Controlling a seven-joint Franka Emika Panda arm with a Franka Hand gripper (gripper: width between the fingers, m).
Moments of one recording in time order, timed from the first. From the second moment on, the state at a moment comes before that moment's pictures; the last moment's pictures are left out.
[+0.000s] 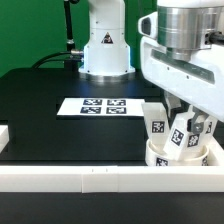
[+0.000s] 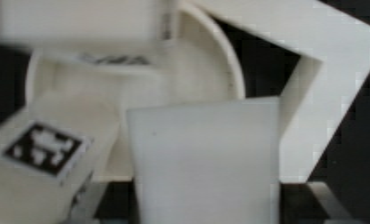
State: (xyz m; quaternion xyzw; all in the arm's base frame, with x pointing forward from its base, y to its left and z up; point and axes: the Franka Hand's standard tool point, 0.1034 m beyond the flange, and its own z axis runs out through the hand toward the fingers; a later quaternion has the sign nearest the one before) arm 0.634 0.087 0.080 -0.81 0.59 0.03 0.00
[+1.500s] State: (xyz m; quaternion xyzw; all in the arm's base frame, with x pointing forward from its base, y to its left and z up) arm 0.639 0.099 0.078 -0.34 0.93 0.01 0.17
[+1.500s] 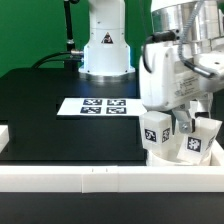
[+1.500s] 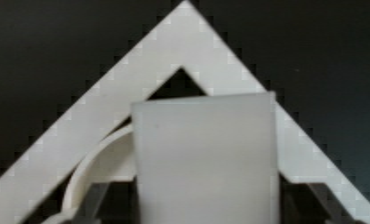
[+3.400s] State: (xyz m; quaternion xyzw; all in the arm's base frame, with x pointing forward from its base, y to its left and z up) arm 0.629 0.089 0.121 -0.34 0.92 0.02 0.20
